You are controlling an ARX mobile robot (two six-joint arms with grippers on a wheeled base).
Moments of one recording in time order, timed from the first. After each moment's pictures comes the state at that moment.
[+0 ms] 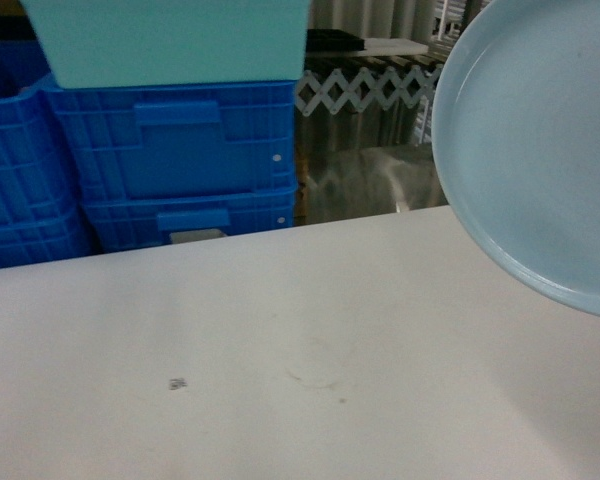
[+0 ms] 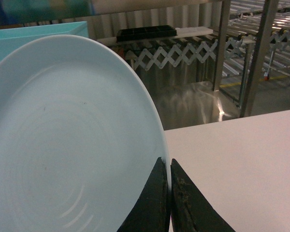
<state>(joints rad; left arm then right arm) -0.02 0.01 0.01 -0.01 0.00 0.03 0.01 1.11 0.35 0.73 -0.16 0.10</state>
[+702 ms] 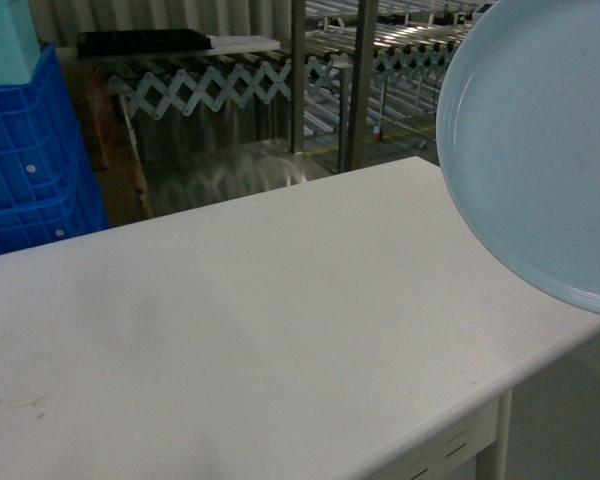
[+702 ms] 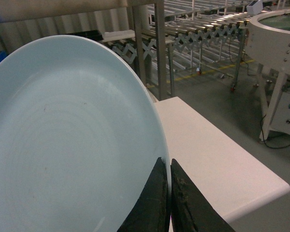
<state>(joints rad) -0.02 0.01 0.01 -0.01 0.00 0.03 0.01 1.11 0.35 0.73 -0.16 0.10</state>
